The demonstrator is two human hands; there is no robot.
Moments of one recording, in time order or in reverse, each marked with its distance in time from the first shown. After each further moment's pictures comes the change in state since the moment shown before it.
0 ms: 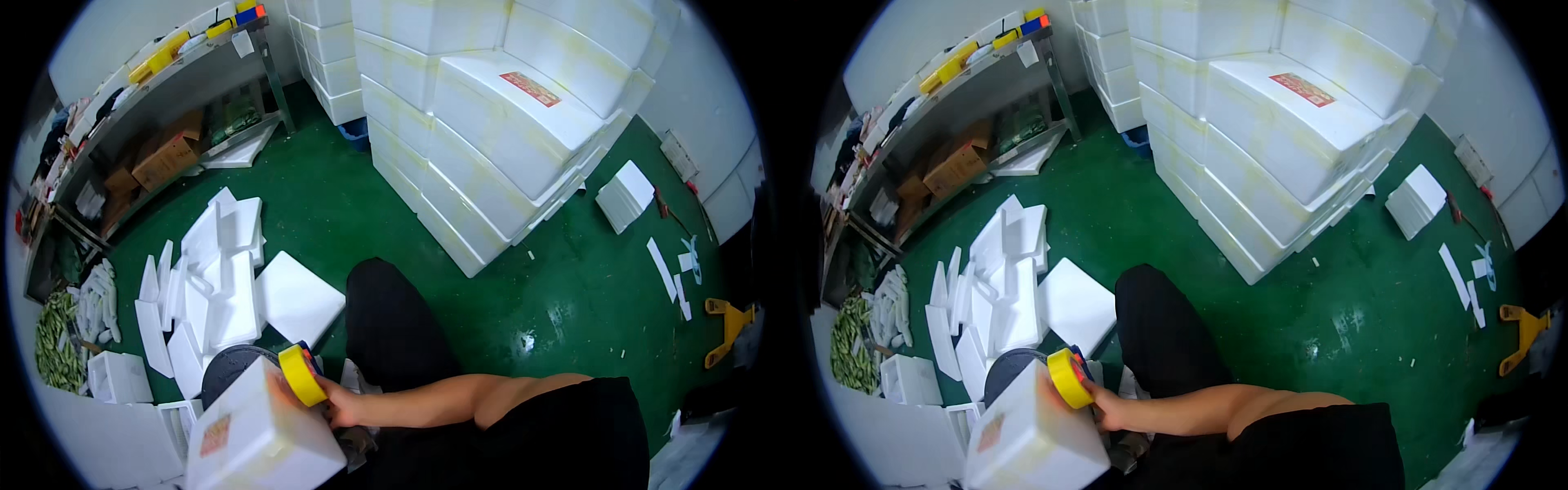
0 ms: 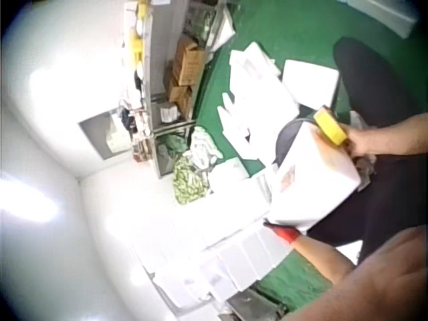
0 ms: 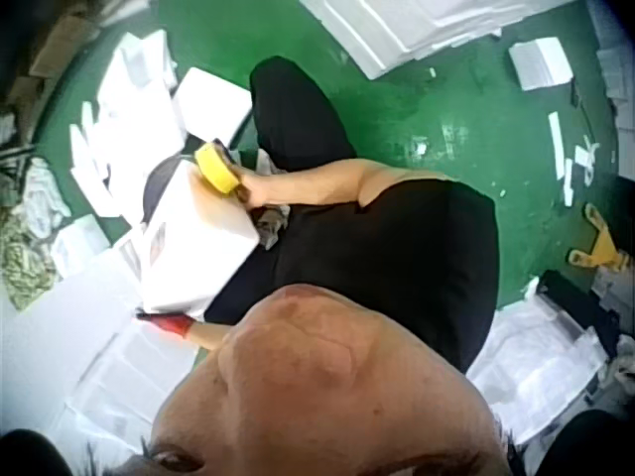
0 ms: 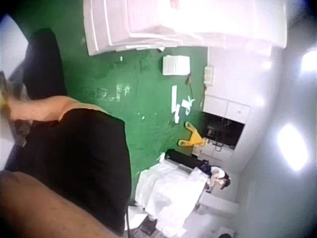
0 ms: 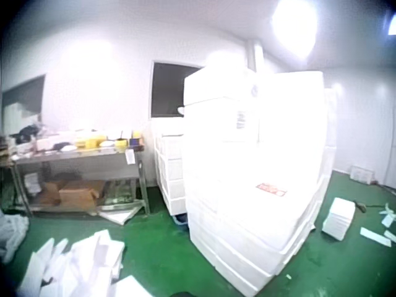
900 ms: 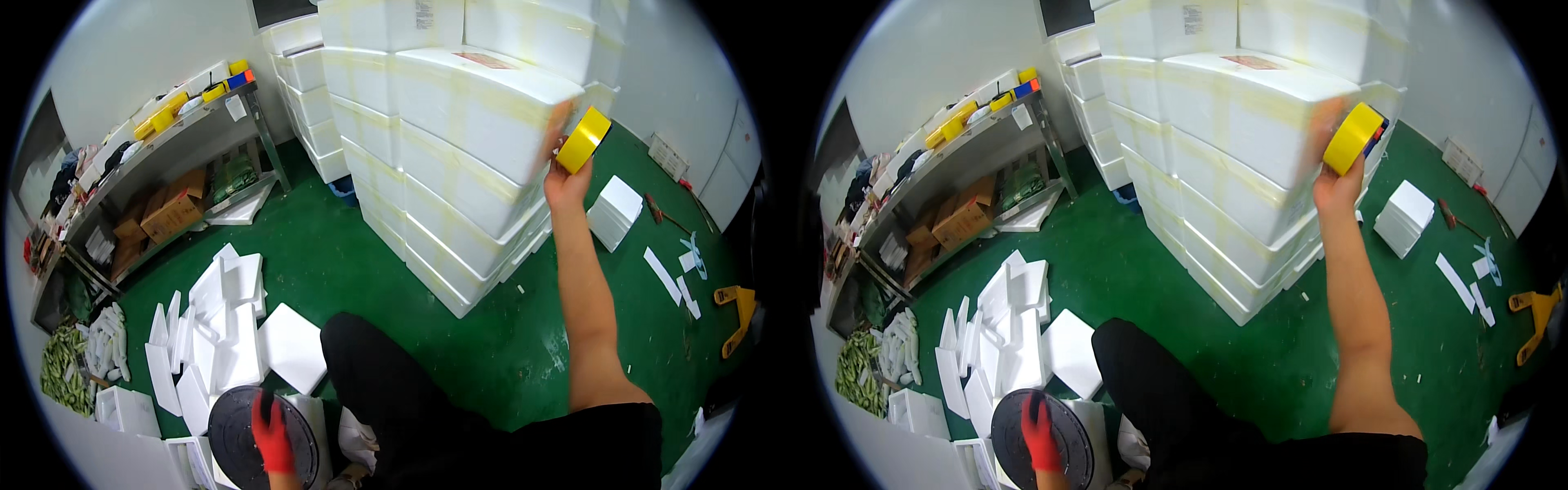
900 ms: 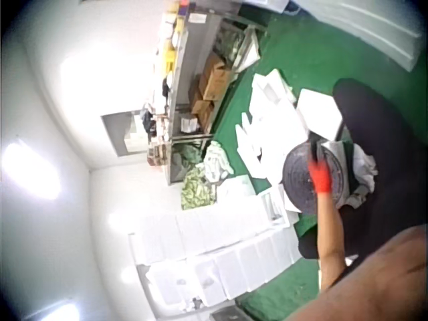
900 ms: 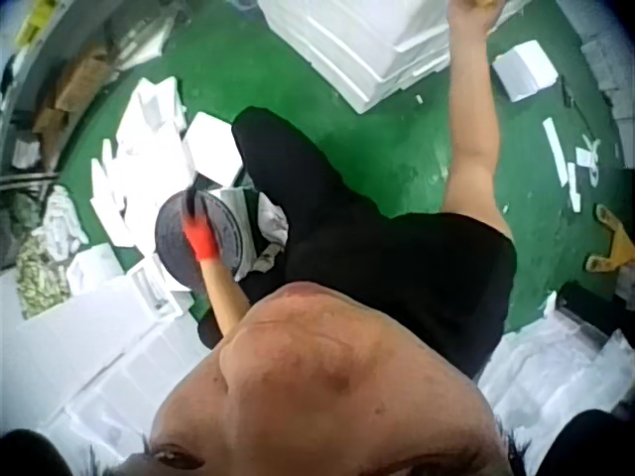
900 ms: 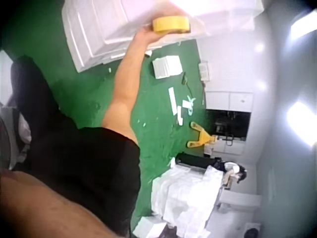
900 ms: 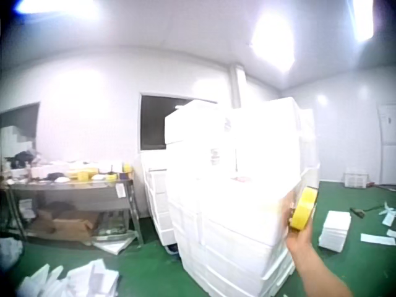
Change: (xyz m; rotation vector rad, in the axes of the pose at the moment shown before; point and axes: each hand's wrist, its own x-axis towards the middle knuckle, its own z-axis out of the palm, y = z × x) left_hand -0.102 -0.053 0.204 0.190 -0.981 0.277; right_hand -0.577 -0.299 -0.038 0.203 -0.234 -2.390
